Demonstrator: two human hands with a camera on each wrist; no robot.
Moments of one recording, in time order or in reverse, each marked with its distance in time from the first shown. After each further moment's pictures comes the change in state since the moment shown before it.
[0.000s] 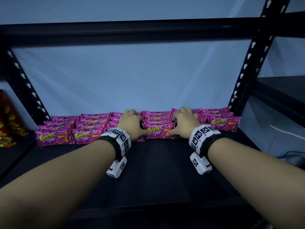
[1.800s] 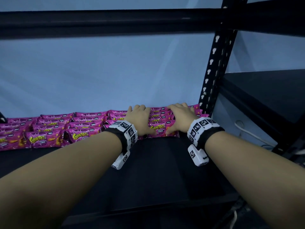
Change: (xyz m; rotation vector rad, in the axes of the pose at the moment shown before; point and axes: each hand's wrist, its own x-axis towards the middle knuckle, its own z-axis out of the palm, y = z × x) left_hand 0.051 0.157 0.027 0.173 -0.100 0.174; right_hand -0.002 0.129 -0.028 -0.016 -0.059 -0.029
